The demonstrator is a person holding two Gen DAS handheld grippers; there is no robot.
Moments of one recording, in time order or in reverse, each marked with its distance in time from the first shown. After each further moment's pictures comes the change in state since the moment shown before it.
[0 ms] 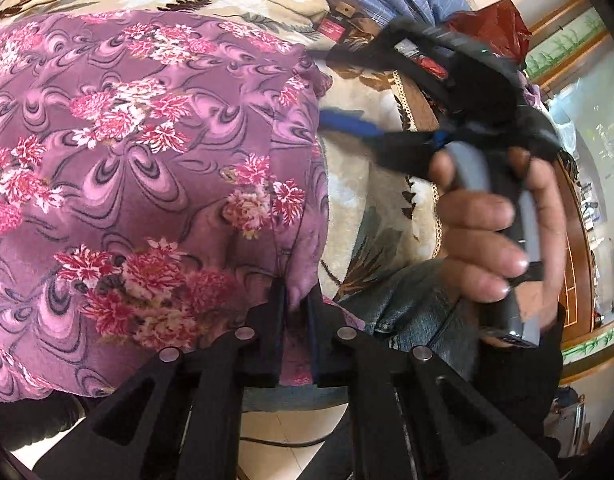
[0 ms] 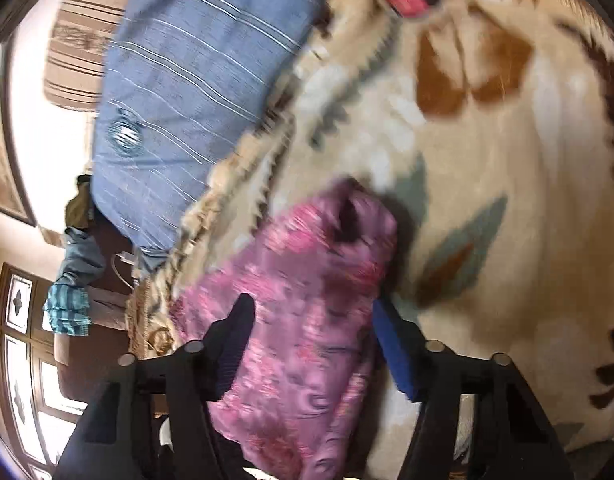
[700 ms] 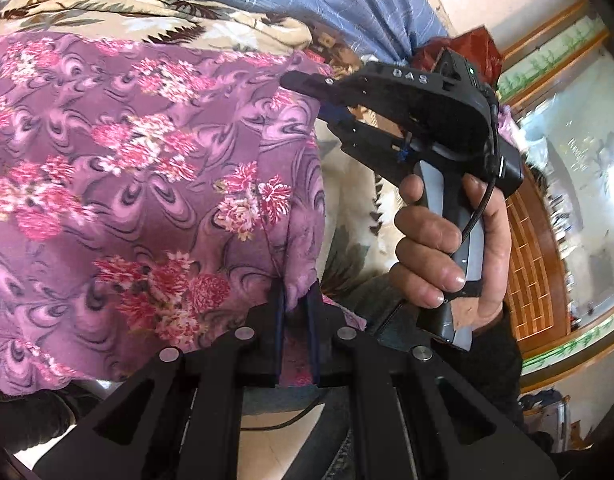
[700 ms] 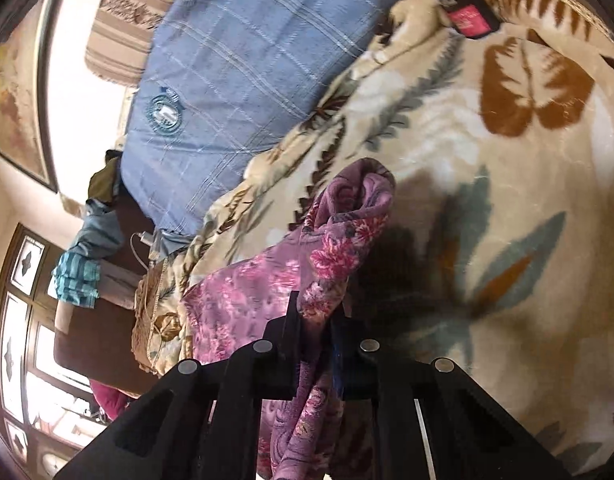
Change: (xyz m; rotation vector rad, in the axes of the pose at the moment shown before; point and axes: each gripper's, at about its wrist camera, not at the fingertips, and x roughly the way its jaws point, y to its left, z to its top) left arm -0.049 0.023 -0.005 -0.017 -0.068 -0.125; right arm -0.004 0.046 -0.015 -0.193 -0.077 0.078
